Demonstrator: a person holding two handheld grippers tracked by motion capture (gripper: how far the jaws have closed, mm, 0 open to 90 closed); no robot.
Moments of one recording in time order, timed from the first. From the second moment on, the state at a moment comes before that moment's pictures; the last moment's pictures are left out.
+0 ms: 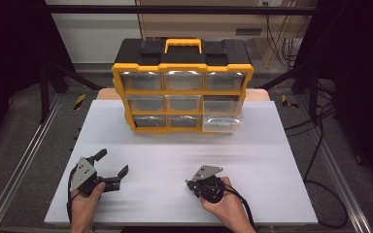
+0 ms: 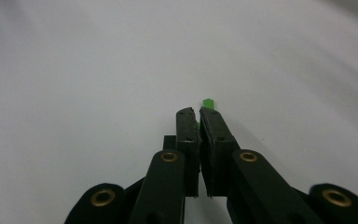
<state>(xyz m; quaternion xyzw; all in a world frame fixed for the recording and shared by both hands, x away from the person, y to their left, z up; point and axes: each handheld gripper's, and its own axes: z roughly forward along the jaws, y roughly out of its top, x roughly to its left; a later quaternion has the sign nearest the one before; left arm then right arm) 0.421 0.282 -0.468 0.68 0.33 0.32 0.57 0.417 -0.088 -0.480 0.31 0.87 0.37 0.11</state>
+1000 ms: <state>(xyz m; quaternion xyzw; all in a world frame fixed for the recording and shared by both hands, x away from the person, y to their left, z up) 0.421 0.281 -0.468 0.69 0.32 0.31 0.57 0.419 -0.093 -0.486 0.31 0.86 0.38 0.11</state>
